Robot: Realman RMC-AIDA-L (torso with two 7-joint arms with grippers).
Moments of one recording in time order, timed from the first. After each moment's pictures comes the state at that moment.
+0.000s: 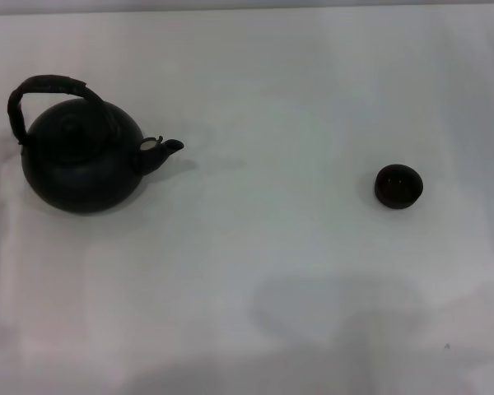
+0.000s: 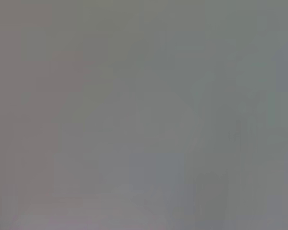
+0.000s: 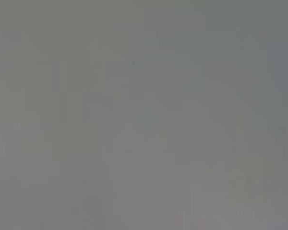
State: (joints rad) left arm -0.37 -2.08 2.77 0.18 -1.58 1.19 -0.11; right arm 0.51 2.02 -0.38 -0.02 2.23 0.98 -2.82
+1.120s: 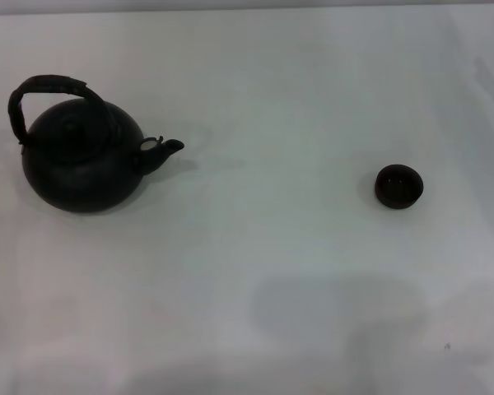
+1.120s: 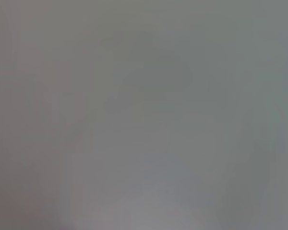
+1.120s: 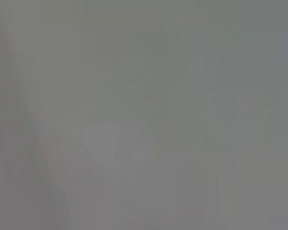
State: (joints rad) left arm -0.11 -2.08 2.78 0.12 -1.45 1.45 -0.31; right arm 0.46 2.00 -0.69 -0.30 2.00 0.95 -2.26
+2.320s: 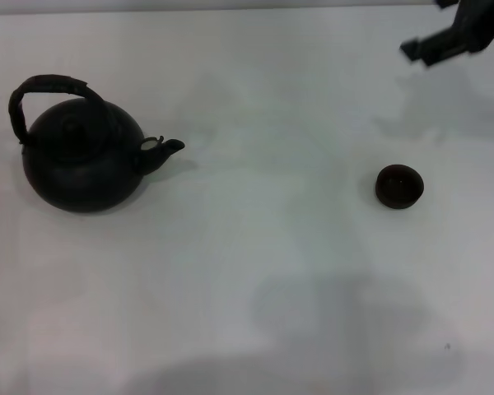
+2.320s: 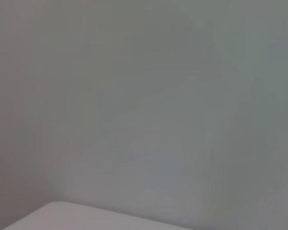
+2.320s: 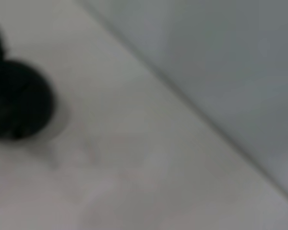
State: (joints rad) left arm -0.19 -2.08 2.77 0.12 -1.46 1.29 -0.30; right arm 0.58 2.01 -1.16 -1.63 0.70 1.64 -0.86
